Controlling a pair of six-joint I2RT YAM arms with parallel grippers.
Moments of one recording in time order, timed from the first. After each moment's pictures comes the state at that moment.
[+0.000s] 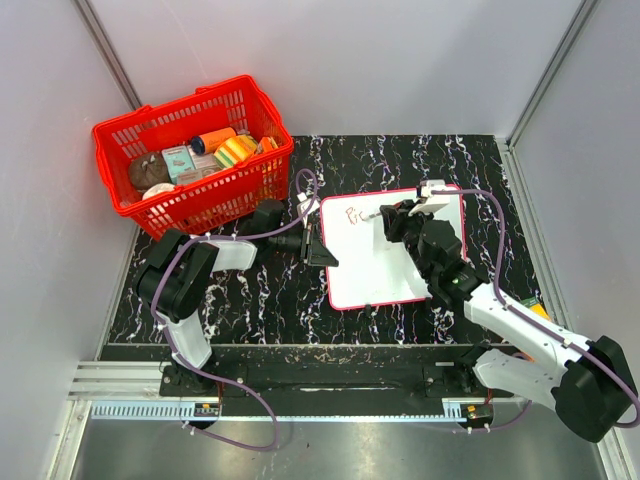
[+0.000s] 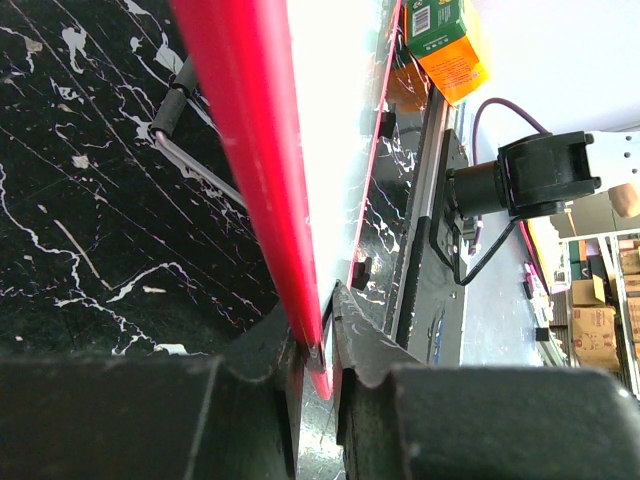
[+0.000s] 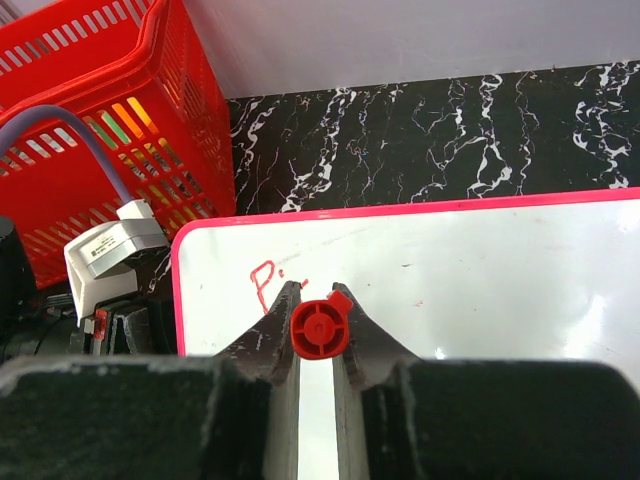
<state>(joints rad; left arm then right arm) -0.46 1.79 0.82 0.44 1.00 -0.48 0.65 1.04 0.64 0.34 0.35 0.33</state>
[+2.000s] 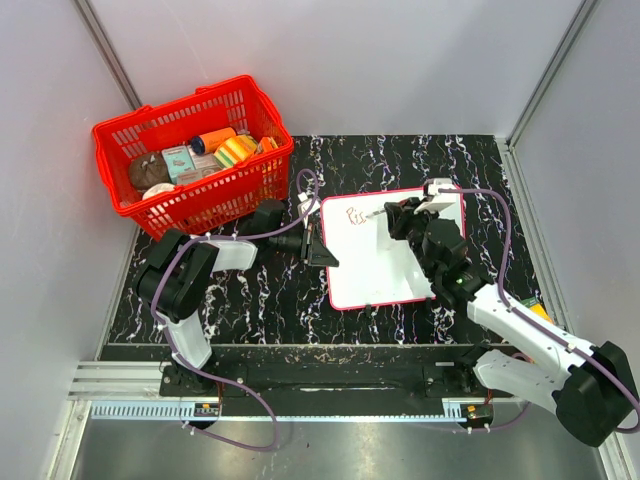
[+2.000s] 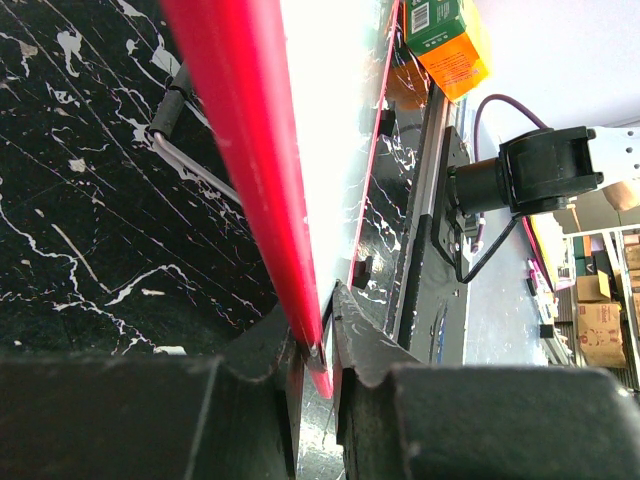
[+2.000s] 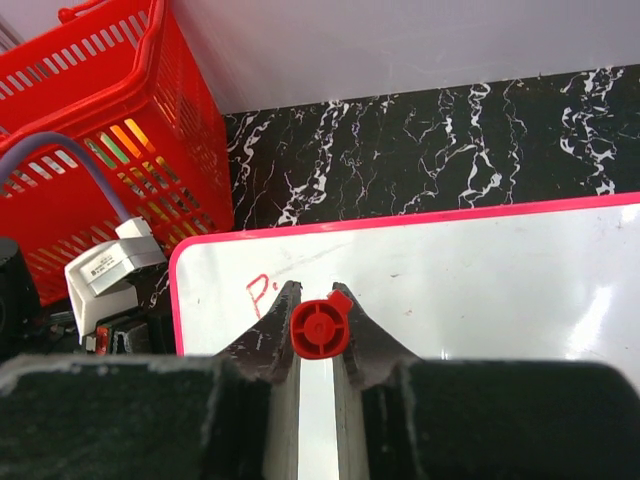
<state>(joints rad) -0.47 1.79 0.82 0.44 1.00 -0.46 0.63 1.01 0.65 0.32 0.35 0.35</state>
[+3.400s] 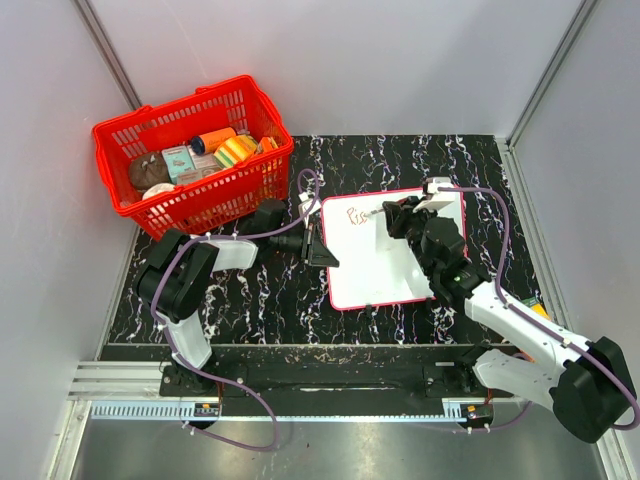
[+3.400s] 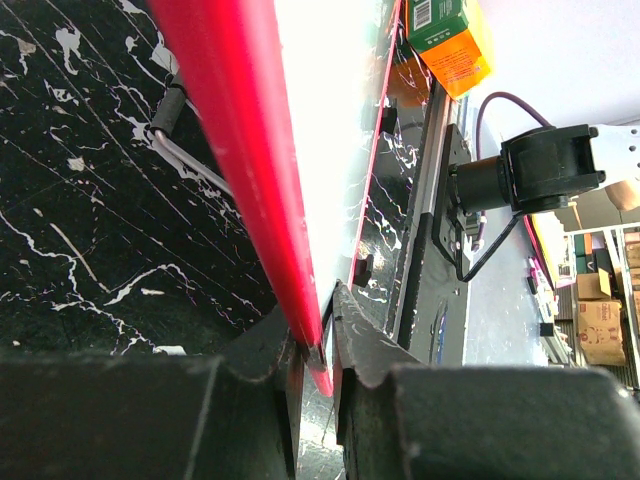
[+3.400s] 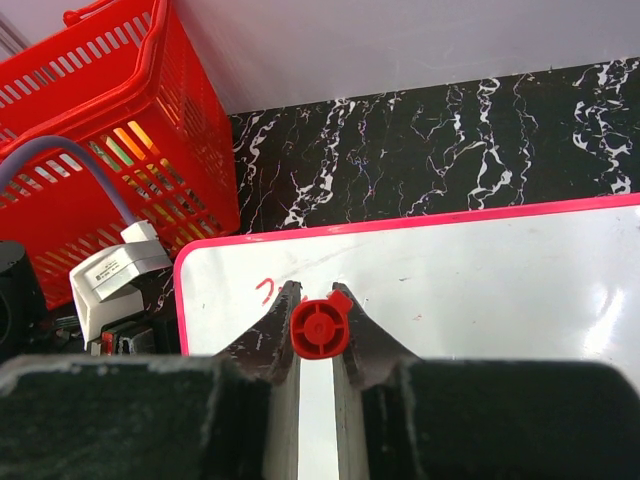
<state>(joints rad) -0.47 1.79 0.83 0.41 1.00 -0.45 0.61 1.04 0.65 0.35 0.33 0.37</state>
